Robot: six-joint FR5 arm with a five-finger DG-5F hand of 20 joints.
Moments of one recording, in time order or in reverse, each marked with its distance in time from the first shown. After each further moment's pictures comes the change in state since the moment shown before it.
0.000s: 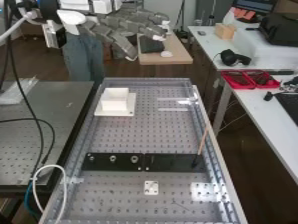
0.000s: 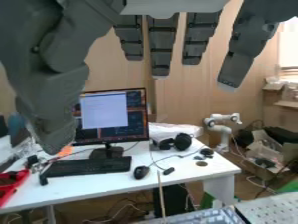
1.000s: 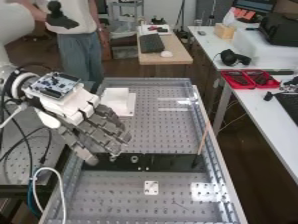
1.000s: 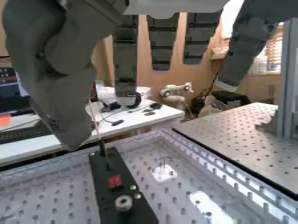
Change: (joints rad) arm -0.092 -0.104 -0.324 0.327 0.103 0.097
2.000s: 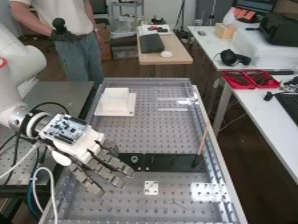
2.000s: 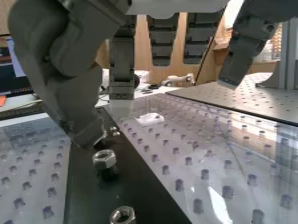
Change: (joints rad) arm -0.068 -0.225 -0.091 0.319 -0.094 -0.006
